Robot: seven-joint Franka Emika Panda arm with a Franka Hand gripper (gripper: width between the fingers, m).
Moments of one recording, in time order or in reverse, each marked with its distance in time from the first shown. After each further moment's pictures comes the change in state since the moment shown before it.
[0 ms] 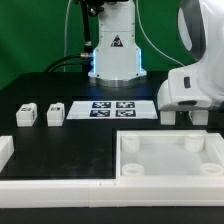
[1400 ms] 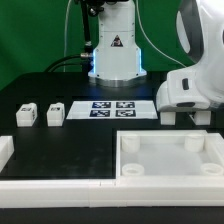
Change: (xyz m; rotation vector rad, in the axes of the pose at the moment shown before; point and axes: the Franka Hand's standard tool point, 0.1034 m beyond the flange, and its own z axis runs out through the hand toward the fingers) arm 0.001 0.001 -0.001 0.002 0.002 -0.005
